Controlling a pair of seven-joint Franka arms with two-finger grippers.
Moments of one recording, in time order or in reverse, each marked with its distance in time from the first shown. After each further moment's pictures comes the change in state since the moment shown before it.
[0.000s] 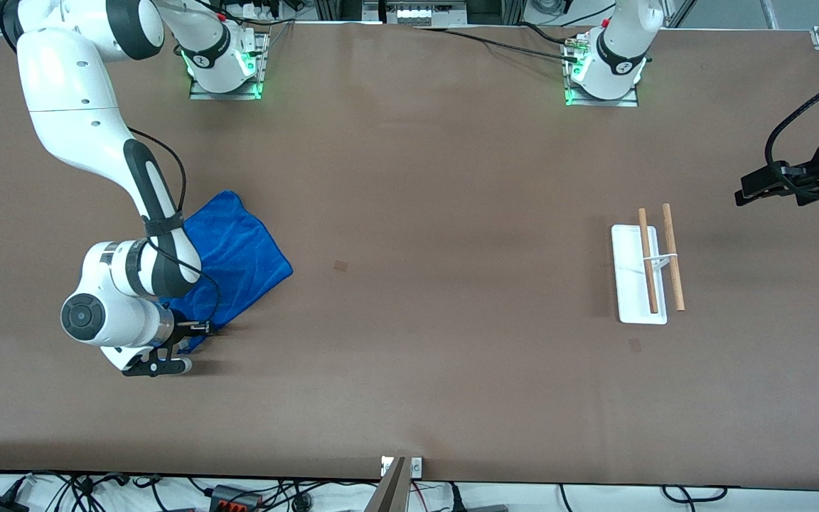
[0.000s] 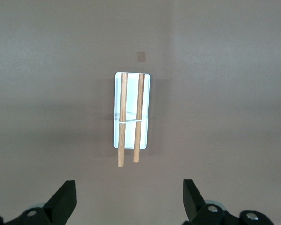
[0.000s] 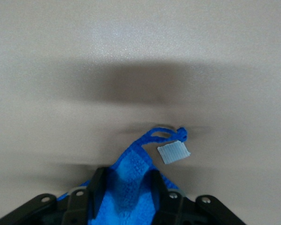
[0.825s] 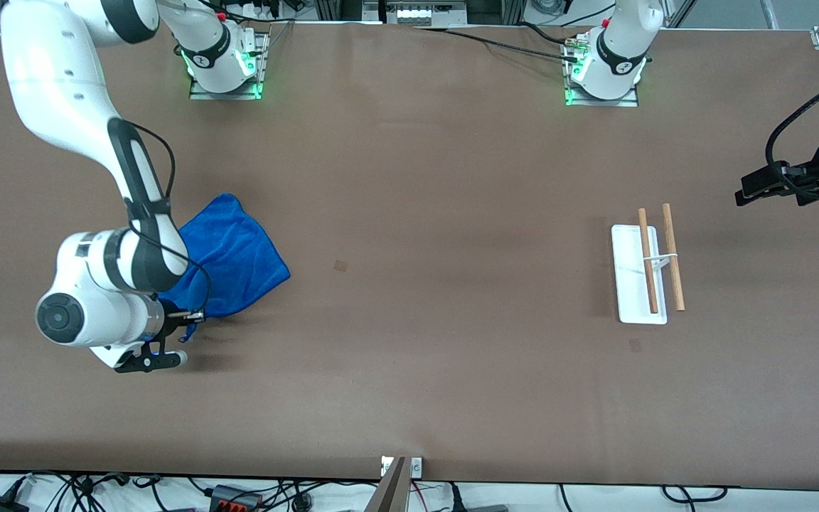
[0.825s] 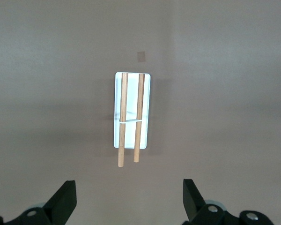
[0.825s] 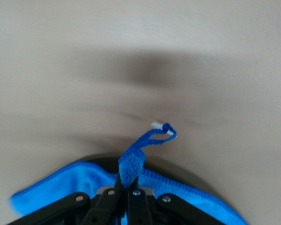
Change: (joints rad) left arm 0.000 0.000 0.000 0.000 0.000 0.000 0.000; right arm 0.004 -0.108 0.043 0.062 0.006 -0.247 -0.033
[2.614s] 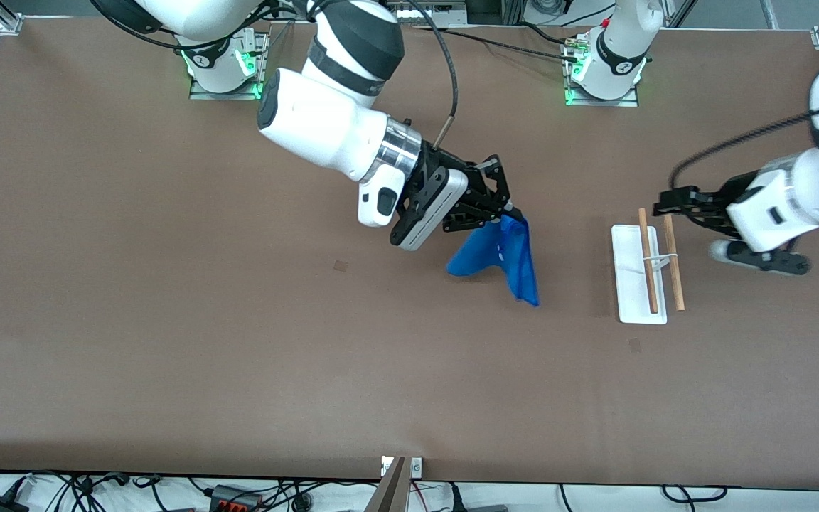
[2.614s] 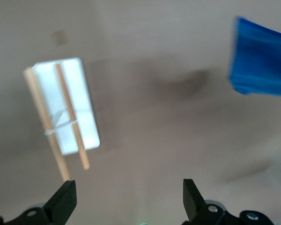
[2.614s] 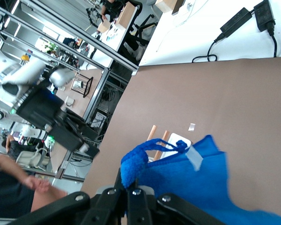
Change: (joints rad) left arm -0.066 0.125 -0.054 -0.028 -0.150 0.013 0.215; right arm 0.285 -0.050 0.619 0.143 0.294 0.723 0.193
